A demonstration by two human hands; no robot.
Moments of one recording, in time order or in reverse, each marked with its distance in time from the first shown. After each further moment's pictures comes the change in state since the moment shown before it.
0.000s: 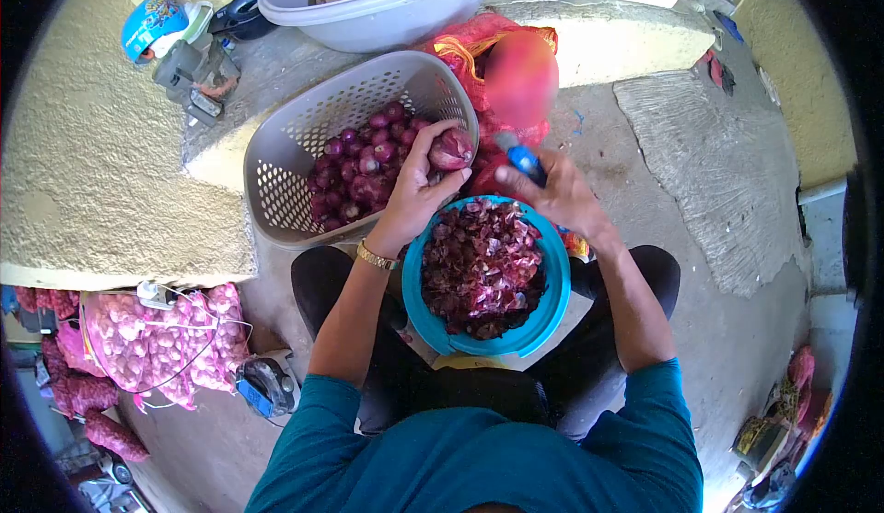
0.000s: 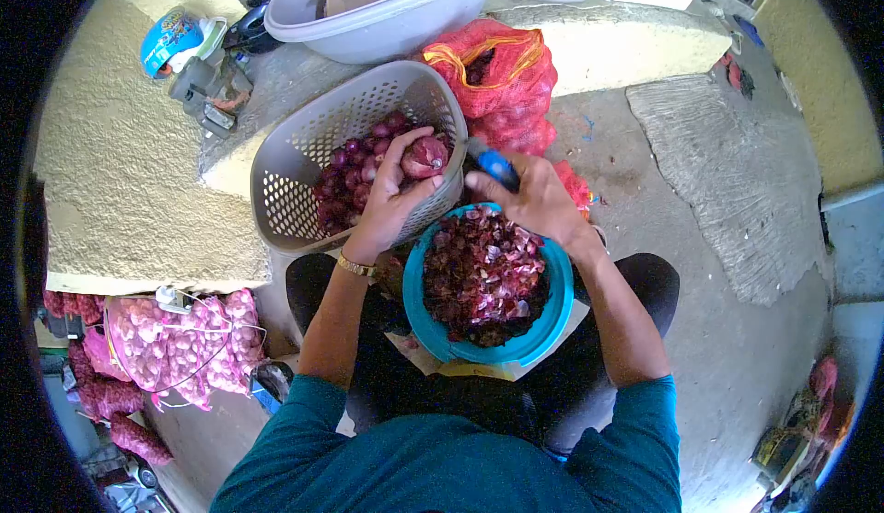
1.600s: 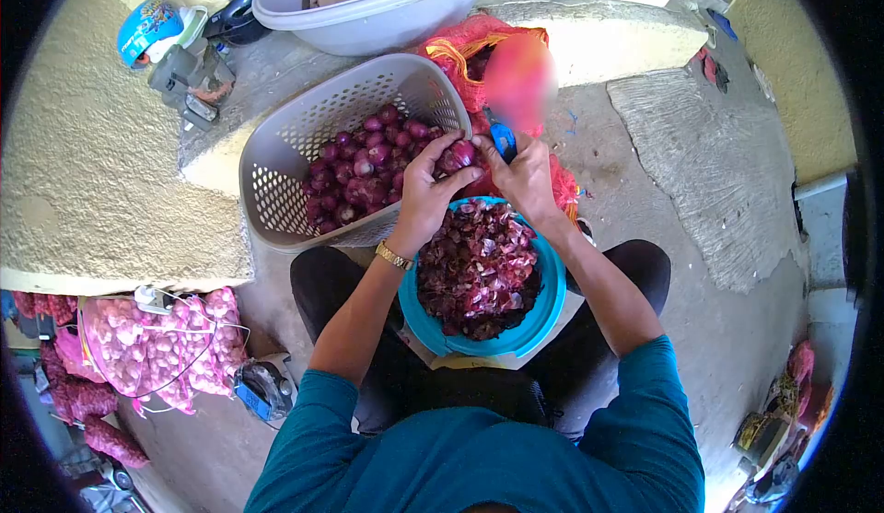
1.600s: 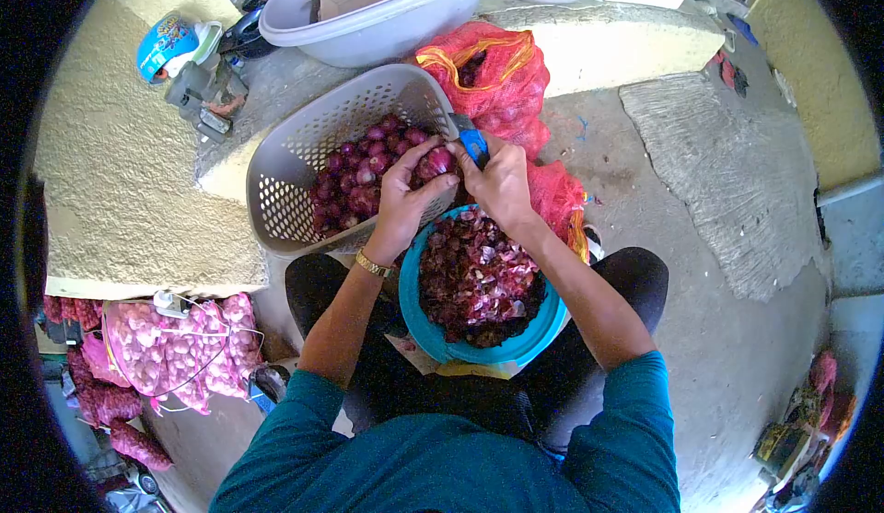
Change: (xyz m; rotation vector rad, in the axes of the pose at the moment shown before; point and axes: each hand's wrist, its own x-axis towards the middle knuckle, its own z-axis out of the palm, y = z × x) left_hand 0.004 -0.035 0.015 0.009 0.142 -0.100; right_hand 0.039 0.030 0.047 0.138 0.414 -0.144
